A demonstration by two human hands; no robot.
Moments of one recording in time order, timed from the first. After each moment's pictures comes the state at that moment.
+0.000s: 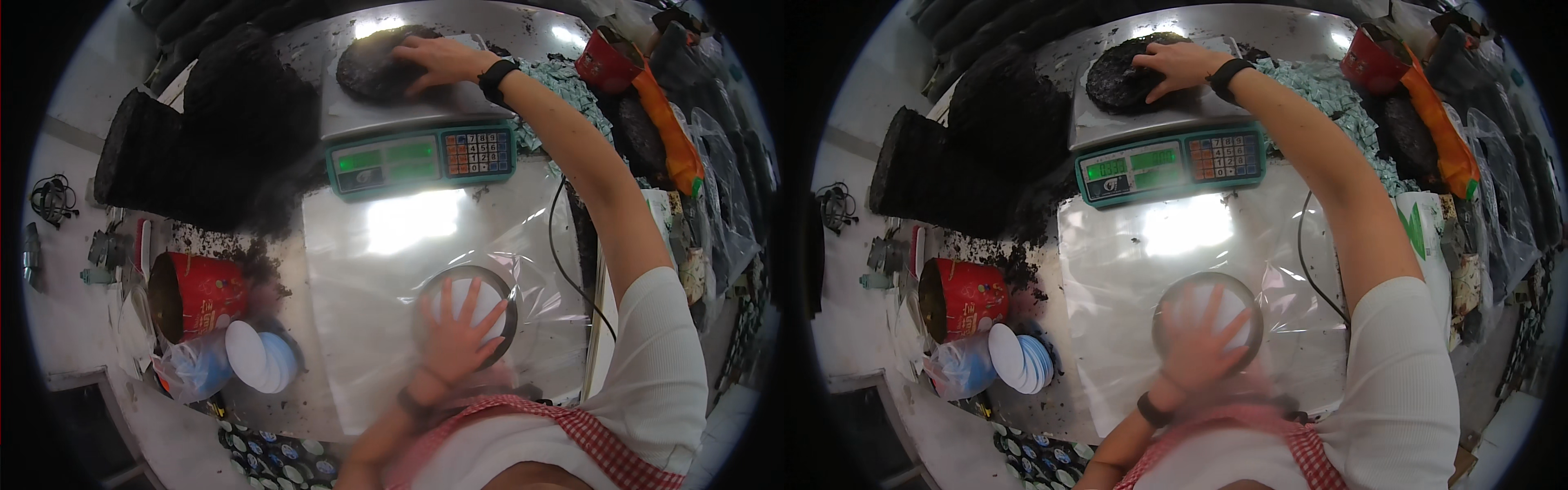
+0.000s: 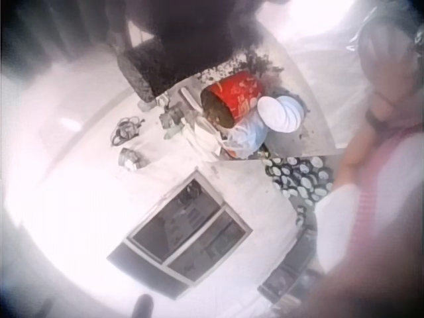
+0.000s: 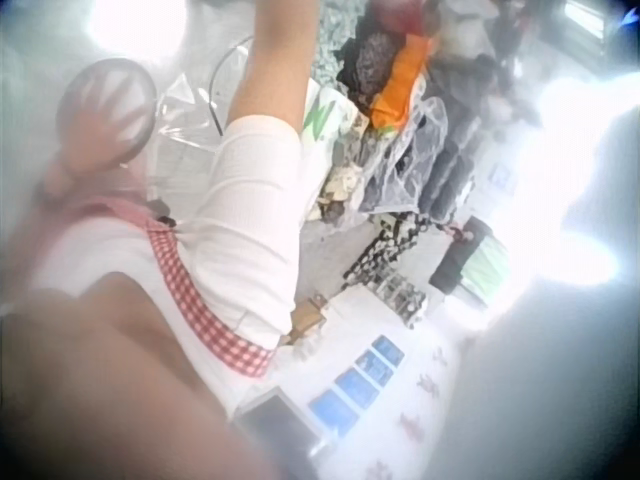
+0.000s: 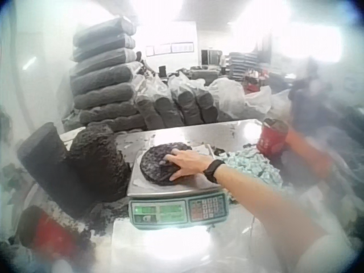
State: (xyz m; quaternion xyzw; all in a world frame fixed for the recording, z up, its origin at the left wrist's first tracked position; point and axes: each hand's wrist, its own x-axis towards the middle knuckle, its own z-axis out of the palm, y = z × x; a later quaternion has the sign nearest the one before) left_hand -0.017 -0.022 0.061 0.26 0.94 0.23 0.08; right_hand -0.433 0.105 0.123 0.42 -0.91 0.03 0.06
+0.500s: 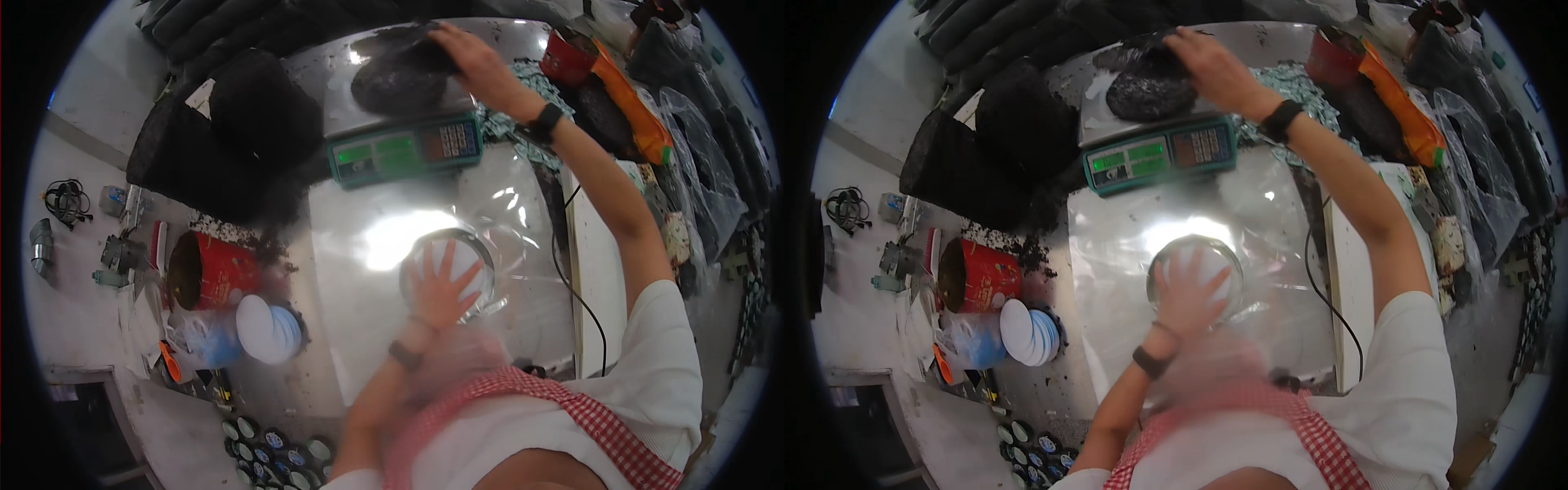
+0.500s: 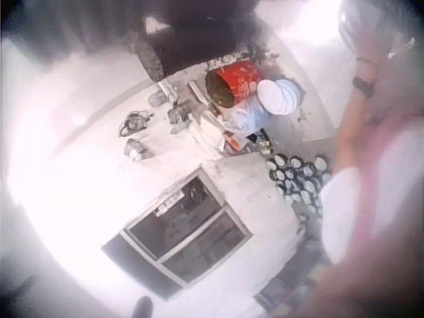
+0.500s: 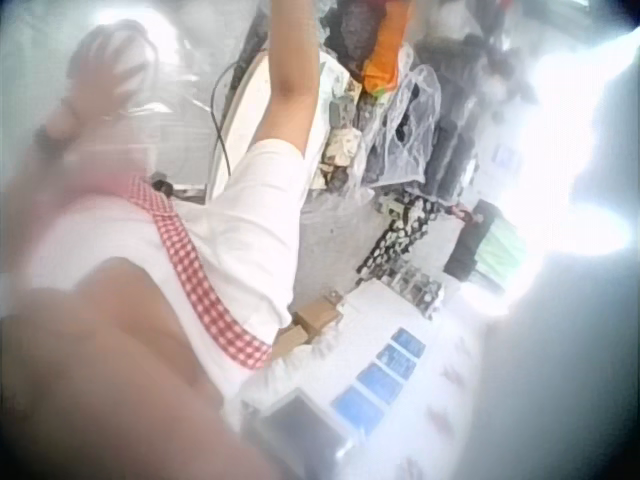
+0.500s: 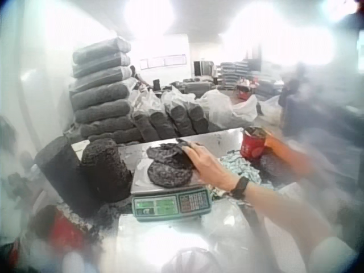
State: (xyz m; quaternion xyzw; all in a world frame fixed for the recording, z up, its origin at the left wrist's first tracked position) left_hand 0.003 -0.023 0.055 0.27 0.95 0.18 0.01; right_hand -0.284 0.165 0.214 0.36 -0.83 0.15 0.39
